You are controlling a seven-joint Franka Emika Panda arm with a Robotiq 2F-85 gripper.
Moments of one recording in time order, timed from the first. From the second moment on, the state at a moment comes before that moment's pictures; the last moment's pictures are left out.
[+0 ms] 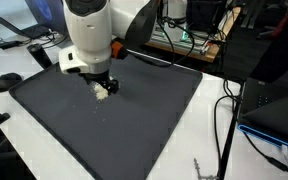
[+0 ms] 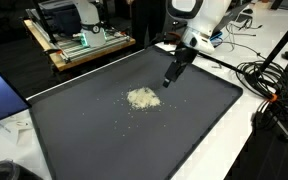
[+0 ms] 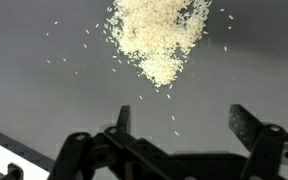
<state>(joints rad) 0.16 0.73 -0.06 -1.50 -0.43 2.10 0.16</state>
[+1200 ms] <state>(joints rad) 0.09 0.27 -0.14 -2.32 -0.44 2.86 0.26</state>
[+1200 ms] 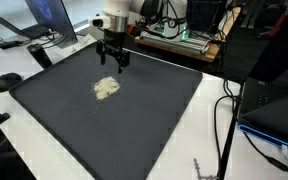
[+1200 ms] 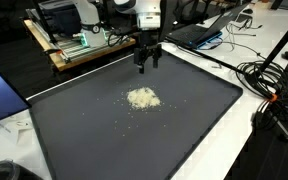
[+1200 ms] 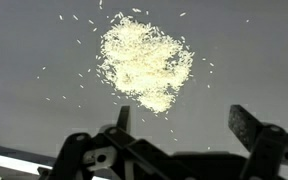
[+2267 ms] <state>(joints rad) -0.76 0.28 0.59 -2.27 0.44 2.72 -0.71</state>
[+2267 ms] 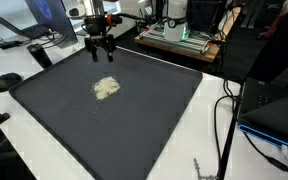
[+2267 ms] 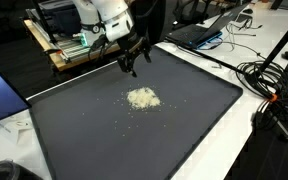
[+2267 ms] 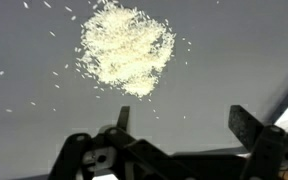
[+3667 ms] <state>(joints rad) -0.36 0.62 0.01 -1.56 0.22 1.99 -0.72</state>
